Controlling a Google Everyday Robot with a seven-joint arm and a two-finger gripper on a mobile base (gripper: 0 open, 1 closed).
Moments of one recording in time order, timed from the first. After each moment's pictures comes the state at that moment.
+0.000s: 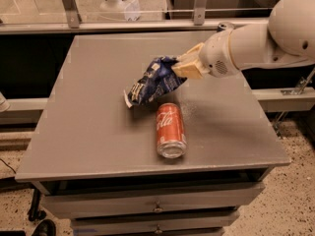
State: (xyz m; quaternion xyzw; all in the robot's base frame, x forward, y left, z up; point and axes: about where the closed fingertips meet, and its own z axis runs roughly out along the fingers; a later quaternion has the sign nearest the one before) arm 0.582 -0.056 0.921 -0.52 0.71 0.18 0.45
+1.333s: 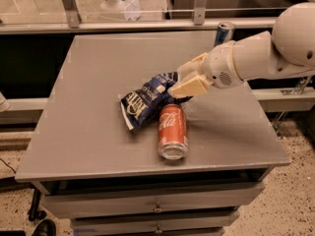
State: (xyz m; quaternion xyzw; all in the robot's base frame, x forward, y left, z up) arm 0.558 -0.064 0.901 -0.52 0.71 0.20 0.42
